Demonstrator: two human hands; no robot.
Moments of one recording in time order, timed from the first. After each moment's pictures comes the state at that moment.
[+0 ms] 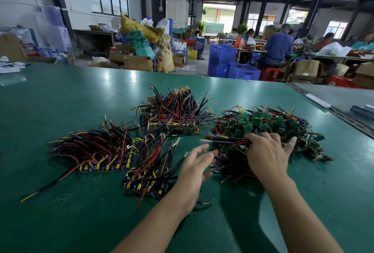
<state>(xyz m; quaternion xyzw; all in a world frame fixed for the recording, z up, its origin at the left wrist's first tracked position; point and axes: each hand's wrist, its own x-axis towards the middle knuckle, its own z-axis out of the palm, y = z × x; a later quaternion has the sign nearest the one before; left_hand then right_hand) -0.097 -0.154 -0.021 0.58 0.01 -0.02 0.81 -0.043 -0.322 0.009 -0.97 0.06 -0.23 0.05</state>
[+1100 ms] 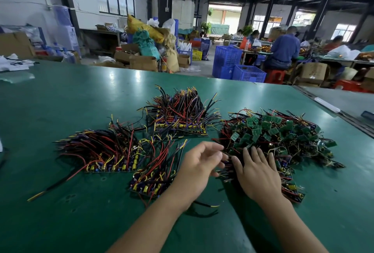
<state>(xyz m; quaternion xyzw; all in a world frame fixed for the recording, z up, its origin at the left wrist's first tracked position) -0.103 -0.132 0.003 0.66 -0.10 0.05 0.74 -0.042 -0.308 -0.037 -1.00 0.00 -0.08 0.03</state>
